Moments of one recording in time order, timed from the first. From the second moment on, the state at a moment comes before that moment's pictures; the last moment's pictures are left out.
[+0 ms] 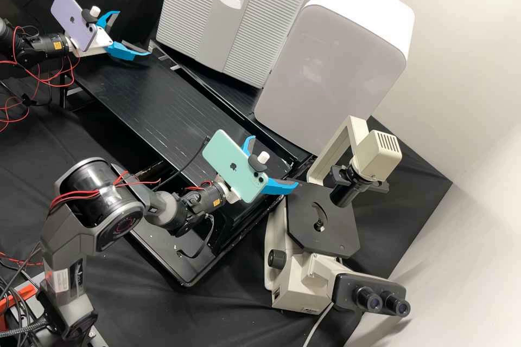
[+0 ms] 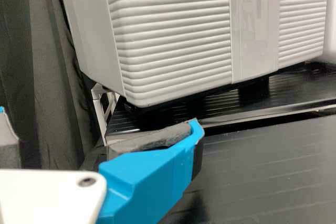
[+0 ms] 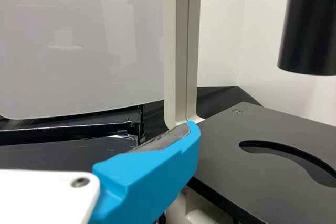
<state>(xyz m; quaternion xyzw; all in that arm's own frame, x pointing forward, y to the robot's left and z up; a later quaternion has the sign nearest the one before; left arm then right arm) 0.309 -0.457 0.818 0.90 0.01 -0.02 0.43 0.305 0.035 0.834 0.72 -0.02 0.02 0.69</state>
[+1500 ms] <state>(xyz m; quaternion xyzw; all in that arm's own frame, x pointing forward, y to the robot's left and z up) 0.309 -0.457 0.818 0.90 0.01 -0.02 0.43 0.245 0.052 0.775 0.70 0.08 0.01 0.71</state>
